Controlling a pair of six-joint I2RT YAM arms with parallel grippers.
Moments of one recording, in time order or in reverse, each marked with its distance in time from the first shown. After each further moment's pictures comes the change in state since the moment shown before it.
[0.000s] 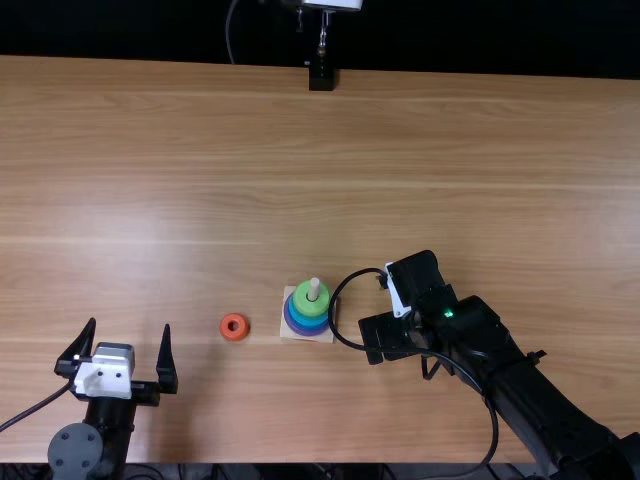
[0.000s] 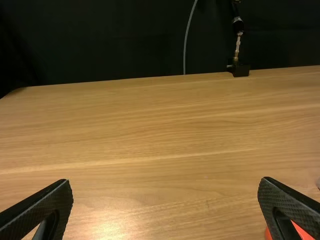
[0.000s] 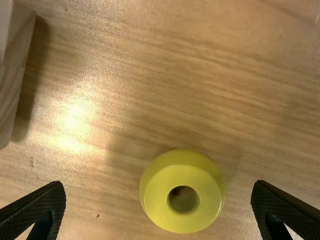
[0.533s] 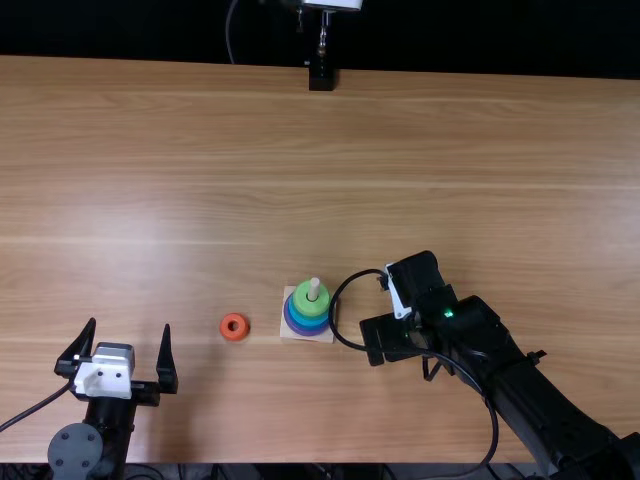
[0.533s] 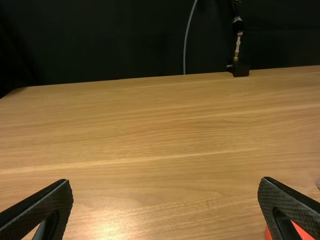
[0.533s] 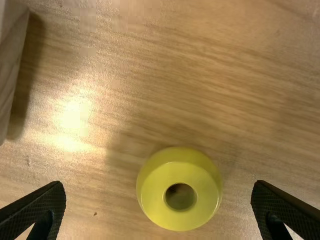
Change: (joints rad) left arm 0.000 0.000 0.000 0.000 0.000 0.001; right arm 0.000 0.000 0.000 -0.019 0.008 0.002
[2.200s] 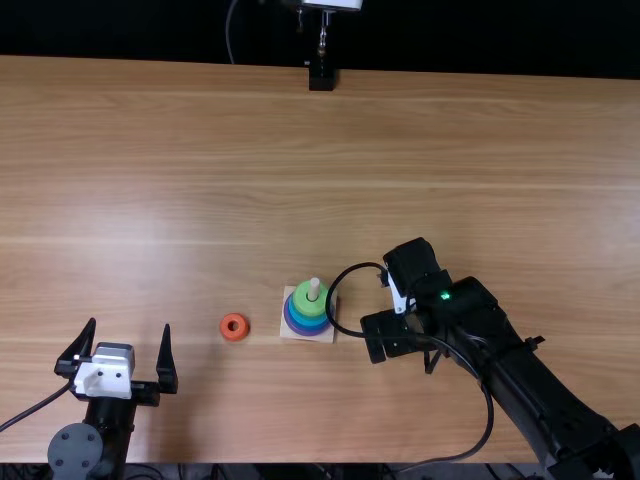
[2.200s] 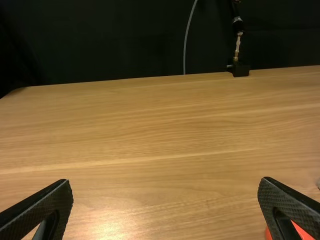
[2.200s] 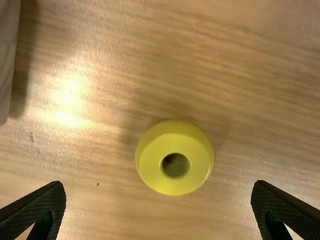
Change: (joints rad) left arm 0.000 0.000 0.000 0.000 0.000 0.000; right arm 0.006 0.044 0.123 -0.164 0.010 0.011
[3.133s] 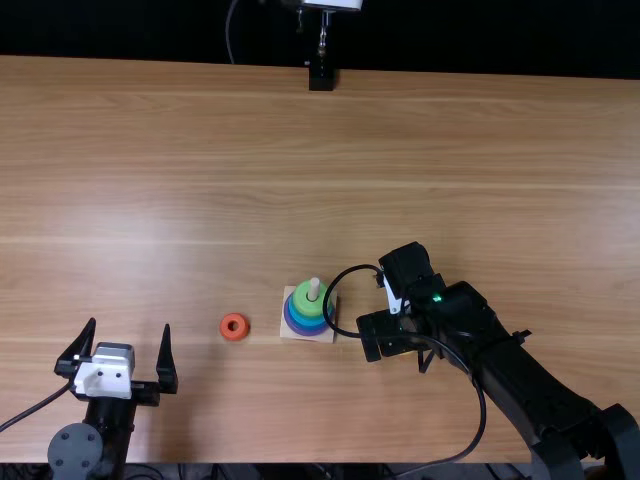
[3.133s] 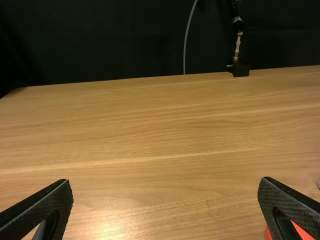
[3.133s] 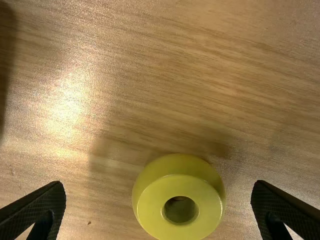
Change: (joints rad) left arm 0.000 0.000 0.000 0.000 0.000 0.000; right arm 0.000 0.050 -0.060 0.122 0.001 0.001
